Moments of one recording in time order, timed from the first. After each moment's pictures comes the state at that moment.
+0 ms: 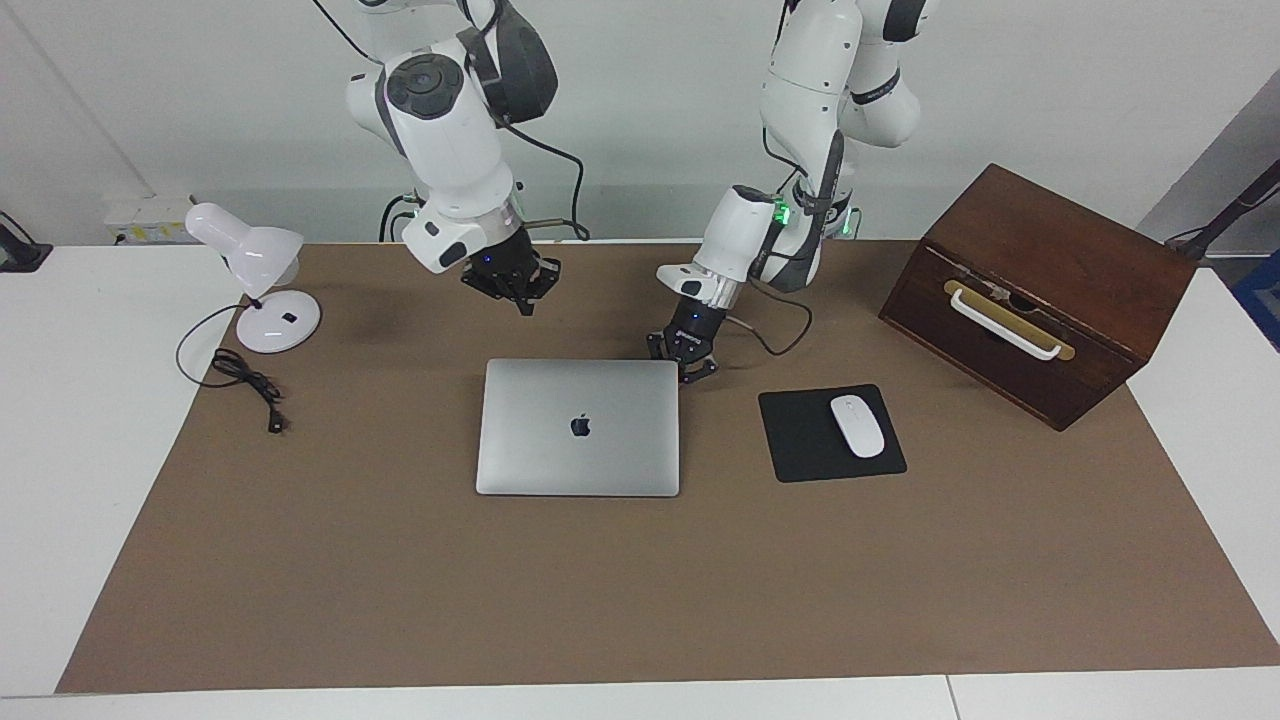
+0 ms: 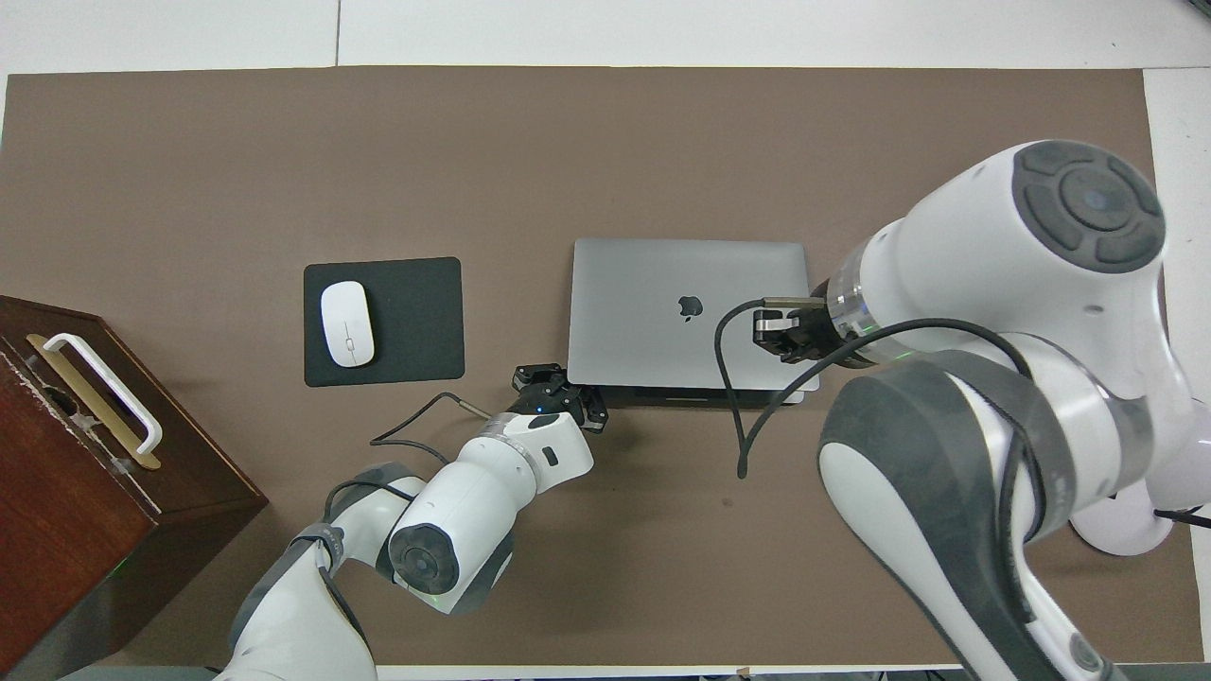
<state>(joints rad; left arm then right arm) -0.68 0.30 -0.06 -2.46 -0.11 3.49 -0.06 -0.05 0.01 0.38 -1.80 0.13 1.77 0.40</state>
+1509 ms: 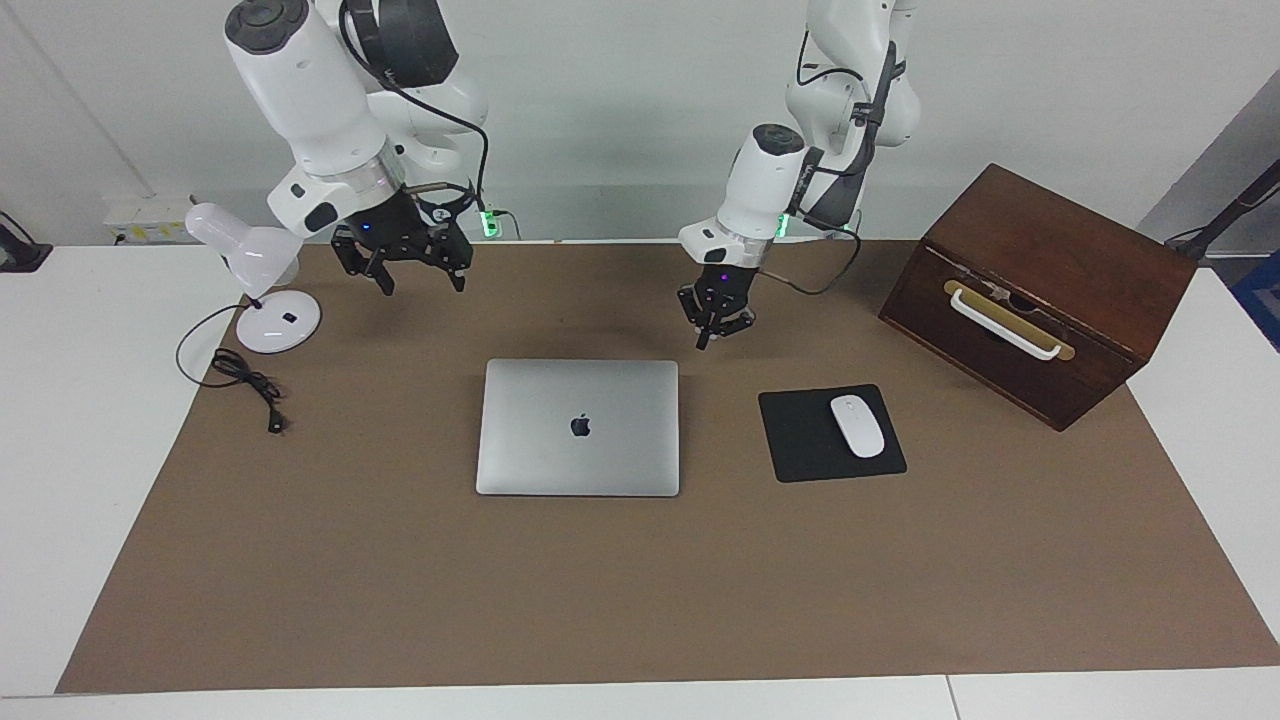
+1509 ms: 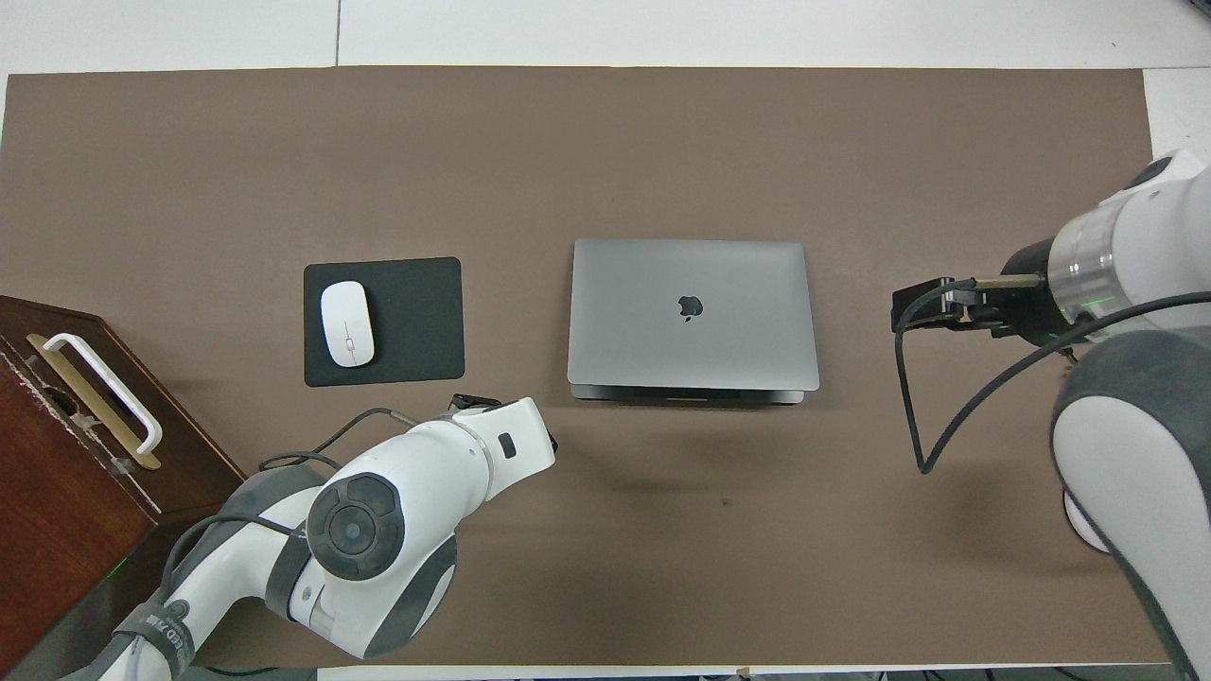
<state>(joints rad) -0.62 -0.10 -0.04 -2.45 -0.11 2.65 -0.05 -0.06 -0.08 0.18 -1.79 0.13 1.71 0.17</state>
